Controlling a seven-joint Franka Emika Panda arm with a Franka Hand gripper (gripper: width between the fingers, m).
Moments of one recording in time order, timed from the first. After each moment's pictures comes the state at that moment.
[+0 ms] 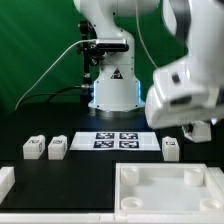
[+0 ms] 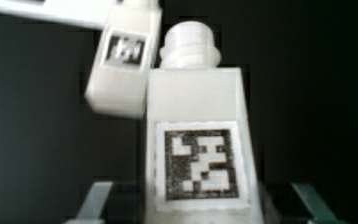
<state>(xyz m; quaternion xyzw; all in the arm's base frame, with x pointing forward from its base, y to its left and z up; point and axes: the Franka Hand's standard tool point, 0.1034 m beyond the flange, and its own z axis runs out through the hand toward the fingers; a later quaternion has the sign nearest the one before) 0.480 0.132 0.104 -0.96 -0.06 0.25 0.06</state>
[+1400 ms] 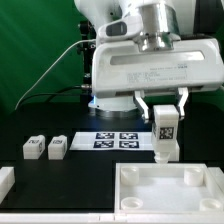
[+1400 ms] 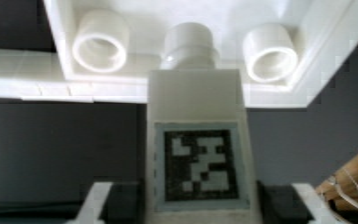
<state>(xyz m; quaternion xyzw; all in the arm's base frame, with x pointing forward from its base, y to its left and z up) 0.582 0.057 0.140 -0.95 -0.05 -0.30 0.03</state>
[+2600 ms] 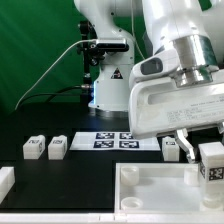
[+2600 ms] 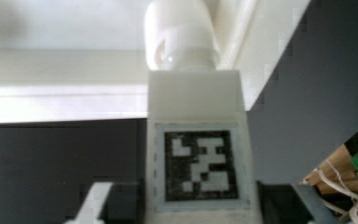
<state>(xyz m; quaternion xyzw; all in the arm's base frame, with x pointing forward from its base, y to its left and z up) 0.620 0.110 0.094 -0.95 -0.04 -0.30 0.07</state>
